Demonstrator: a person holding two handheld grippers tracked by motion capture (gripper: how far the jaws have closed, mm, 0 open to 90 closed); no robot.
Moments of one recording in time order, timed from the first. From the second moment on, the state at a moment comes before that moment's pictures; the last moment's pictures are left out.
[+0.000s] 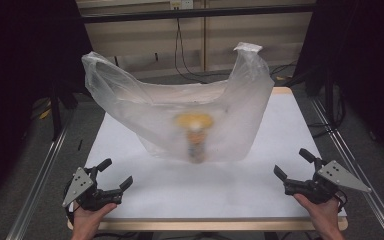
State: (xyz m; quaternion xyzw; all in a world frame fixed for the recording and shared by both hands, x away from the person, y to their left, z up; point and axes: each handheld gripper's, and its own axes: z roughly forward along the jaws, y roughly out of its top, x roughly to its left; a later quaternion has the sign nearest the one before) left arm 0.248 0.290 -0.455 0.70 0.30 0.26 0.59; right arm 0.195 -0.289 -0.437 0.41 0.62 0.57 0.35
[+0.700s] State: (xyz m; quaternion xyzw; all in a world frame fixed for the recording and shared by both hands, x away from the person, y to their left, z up) left arm 0.259 0.282 -0.447 0.73 0.30 0.19 0.58; right arm 0.206 -0.278 -0.434 0.40 0.67 0.57 0.28
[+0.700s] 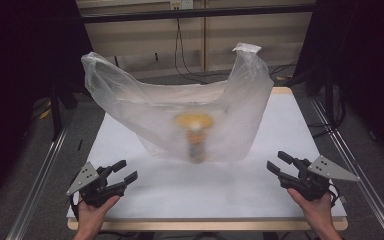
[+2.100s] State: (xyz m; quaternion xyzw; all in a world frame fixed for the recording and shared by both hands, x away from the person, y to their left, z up) left arm 0.296 0.228 -0.372 0.75 0.20 0.13 0.62; right arm 0.266 -0.215 -0.335 0.29 0.71 0.60 0.20
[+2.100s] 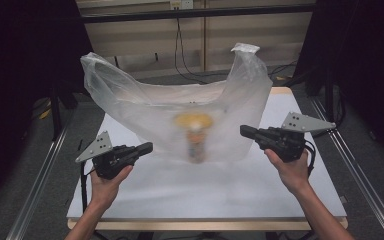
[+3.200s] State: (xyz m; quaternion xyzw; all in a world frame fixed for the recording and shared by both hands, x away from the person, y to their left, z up) left arm 0.355 0.188 -0.261 0.70 0.16 0.17 0.67; right arm 0.304 -0.186 -0.268 0.26 0.71 0.62 0.22
